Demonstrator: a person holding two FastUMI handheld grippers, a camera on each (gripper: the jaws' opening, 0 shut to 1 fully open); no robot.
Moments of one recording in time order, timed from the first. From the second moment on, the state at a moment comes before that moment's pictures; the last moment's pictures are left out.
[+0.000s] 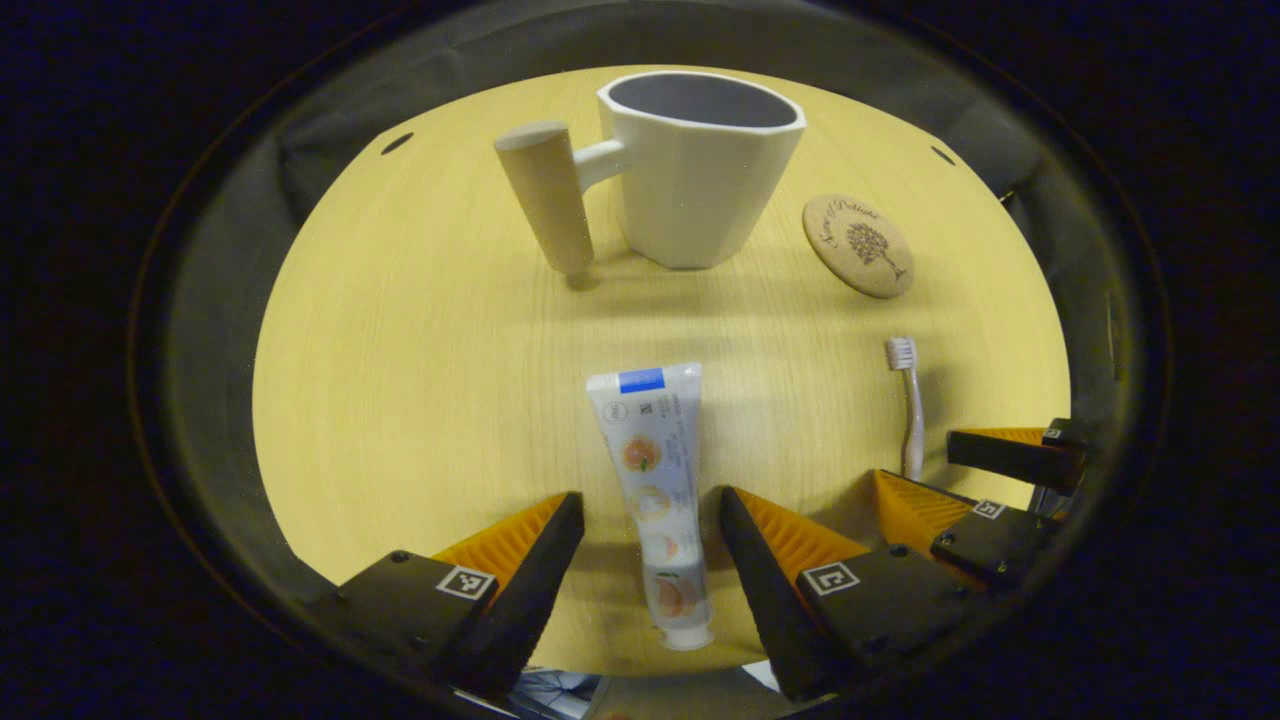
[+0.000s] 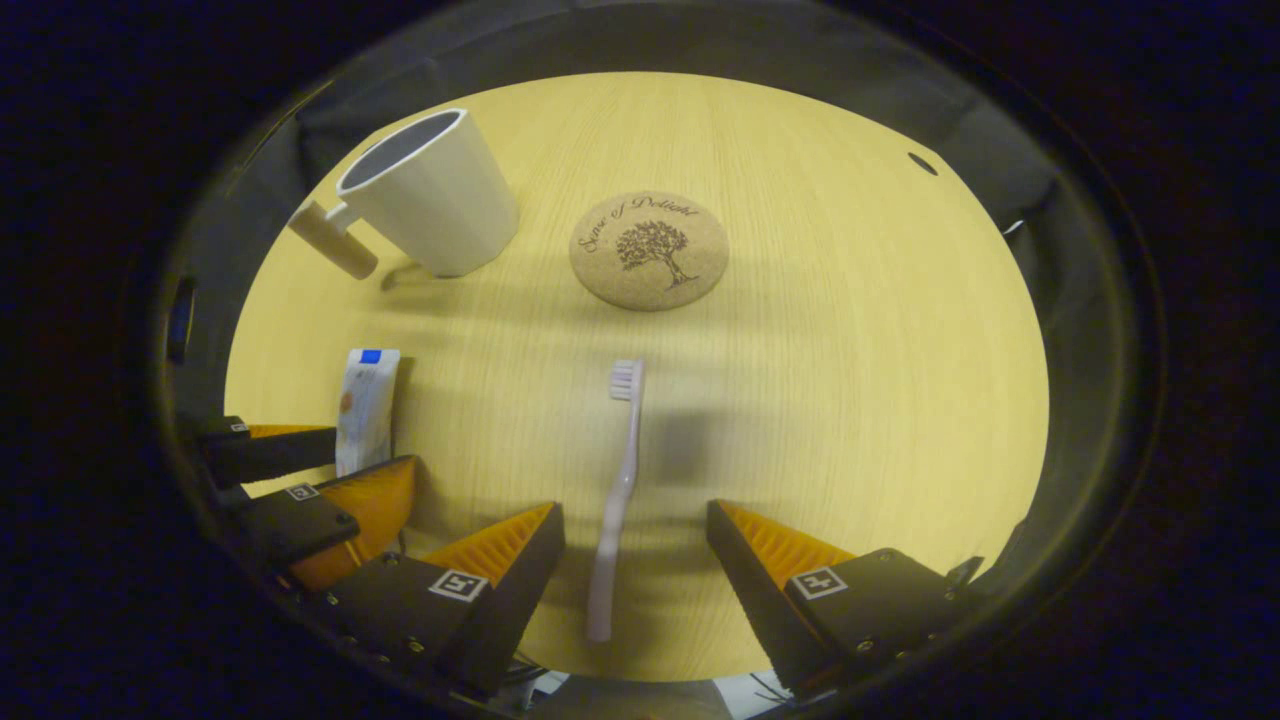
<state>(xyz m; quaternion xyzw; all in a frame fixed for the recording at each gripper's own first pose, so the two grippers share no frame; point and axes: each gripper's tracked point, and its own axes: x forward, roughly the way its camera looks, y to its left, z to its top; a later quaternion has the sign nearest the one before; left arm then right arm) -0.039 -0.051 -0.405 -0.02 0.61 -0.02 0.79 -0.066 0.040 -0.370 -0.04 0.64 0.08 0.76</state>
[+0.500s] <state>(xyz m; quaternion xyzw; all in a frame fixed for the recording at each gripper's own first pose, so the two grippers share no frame) -0.029 -0.057 -0.403 -0.01 0.59 -0.02 0.81 -0.062 0.041 -0.369 -0.02 0.67 0.04 0.74</state>
